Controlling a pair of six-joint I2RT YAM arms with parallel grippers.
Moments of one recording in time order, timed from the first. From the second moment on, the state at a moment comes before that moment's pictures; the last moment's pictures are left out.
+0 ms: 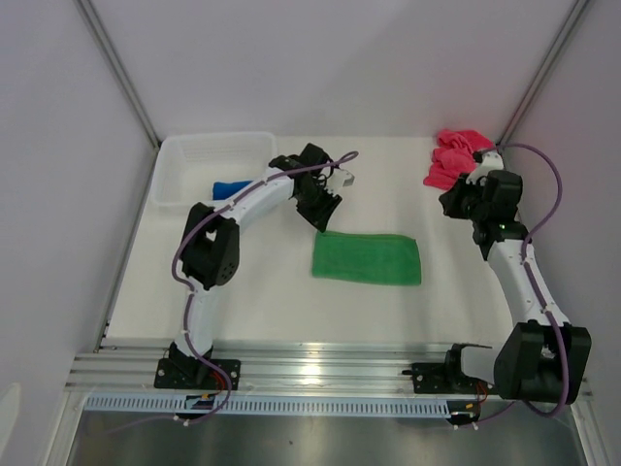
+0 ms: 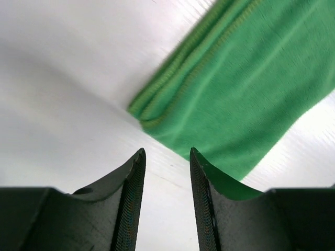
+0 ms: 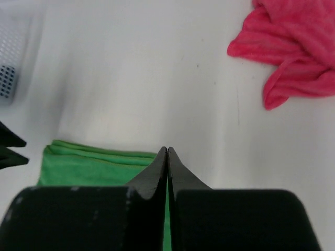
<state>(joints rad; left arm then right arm) -0.58 2.14 1.85 -0.91 0.30 0.24 -0.02 1.23 0.96 -0.15 -0.24 0.13</state>
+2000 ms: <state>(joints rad) -0.77 1.81 1.25 -0.61 0.27 1.22 0.00 1.67 1.15 -0.33 -0.41 0.36</state>
